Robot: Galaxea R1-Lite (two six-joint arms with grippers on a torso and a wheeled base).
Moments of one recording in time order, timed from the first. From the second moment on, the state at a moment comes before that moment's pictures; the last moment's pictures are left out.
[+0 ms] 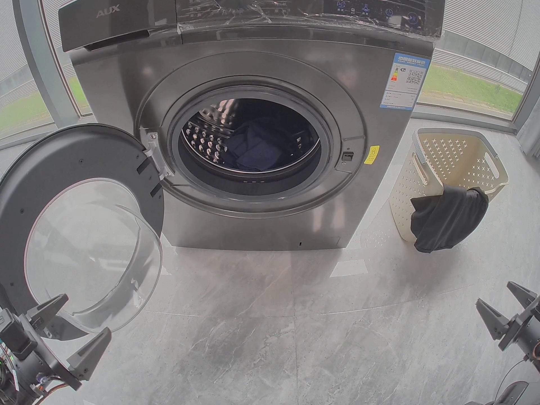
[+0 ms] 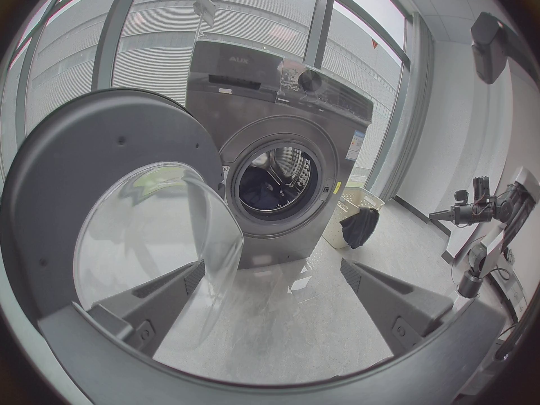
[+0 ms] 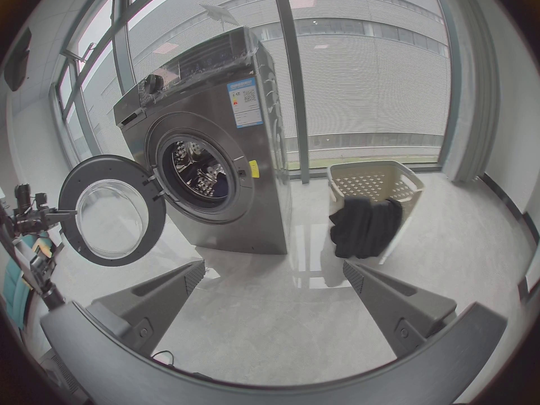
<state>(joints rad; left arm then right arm) -0.57 0.70 -0.02 -0.62 0.19 -0.07 0.34 0.74 -0.02 -0.58 -0.16 0.11</state>
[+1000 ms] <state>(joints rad) -0.09 0.09 -0.02 -0.08 0.20 0.02 0.00 0.02 -0.02 0.00 -0.02 0.02</state>
